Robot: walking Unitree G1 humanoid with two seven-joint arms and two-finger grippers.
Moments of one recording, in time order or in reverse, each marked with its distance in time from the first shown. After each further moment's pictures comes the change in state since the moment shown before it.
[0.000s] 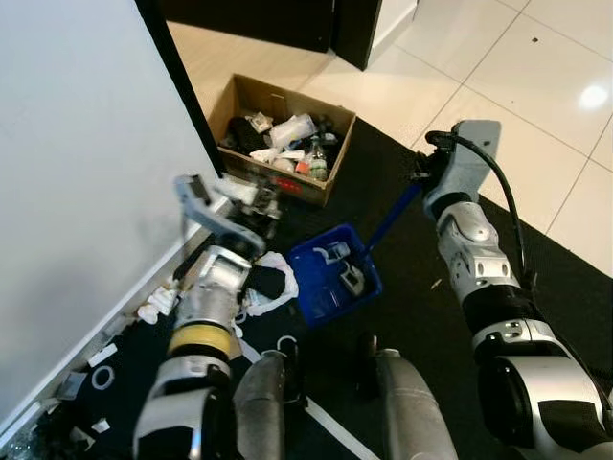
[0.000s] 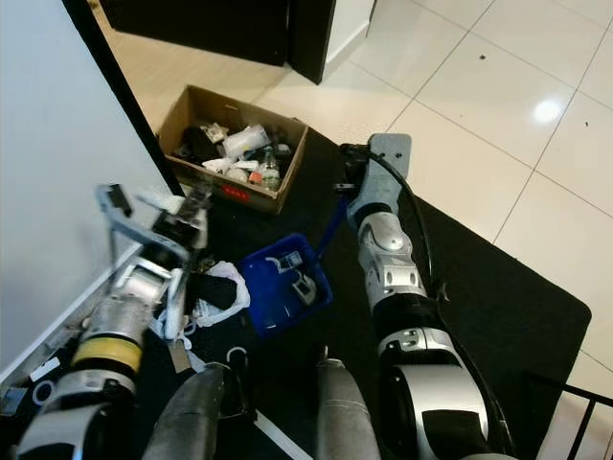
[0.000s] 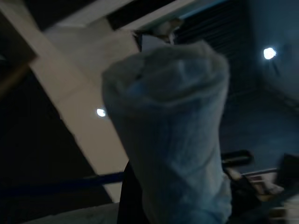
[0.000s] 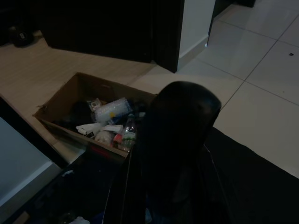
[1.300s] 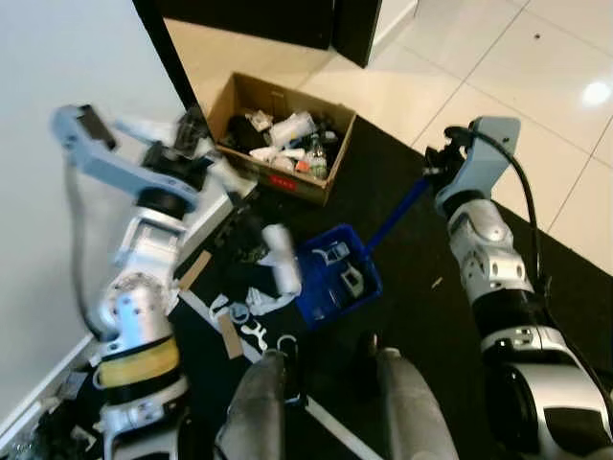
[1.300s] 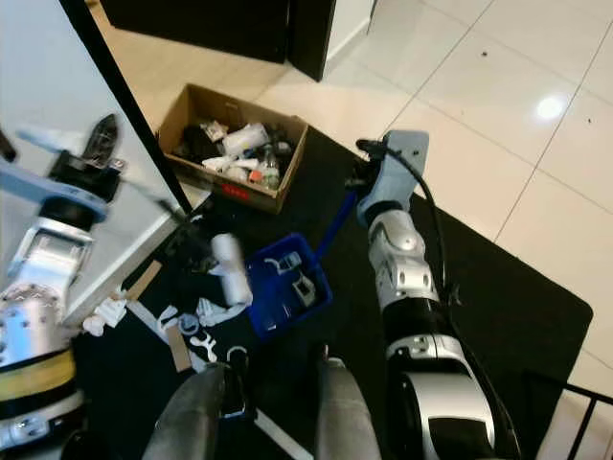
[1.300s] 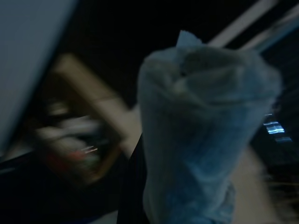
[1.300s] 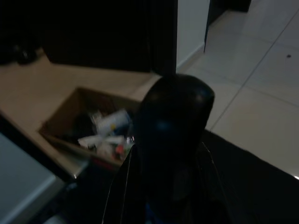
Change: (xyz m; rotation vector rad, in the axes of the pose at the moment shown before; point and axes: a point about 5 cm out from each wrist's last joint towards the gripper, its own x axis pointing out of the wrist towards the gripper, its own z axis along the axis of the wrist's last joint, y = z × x) left arm -0.034 -0.065 0.131 0.501 -0.249 0.385; right arm -0.005 -0.015 0.027 0.079 -0.093 -0.012
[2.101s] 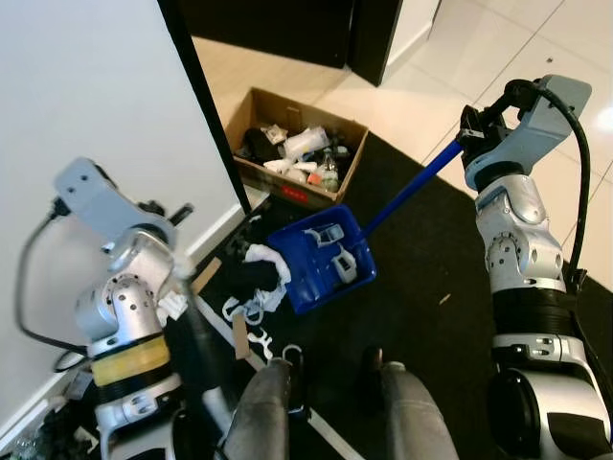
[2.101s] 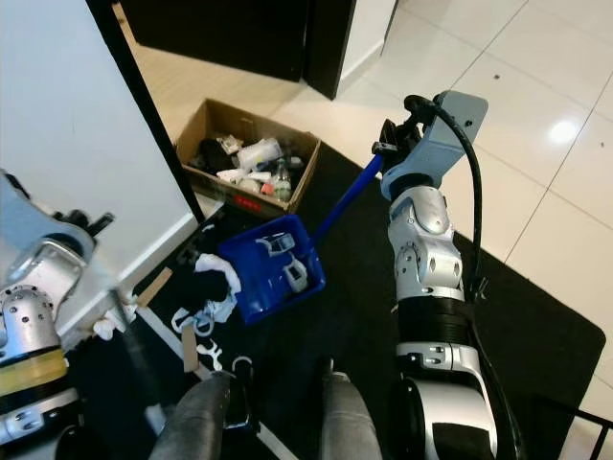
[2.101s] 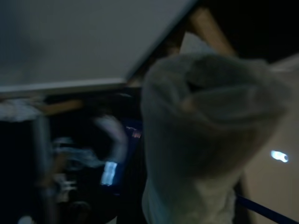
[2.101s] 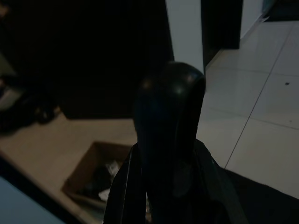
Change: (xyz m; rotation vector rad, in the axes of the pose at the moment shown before) left arm -0.006 0.038 -0.038 -0.063 0.281 0.484; right arm -0.004 -0.007 0.041 0.139 -0.099 -0.067
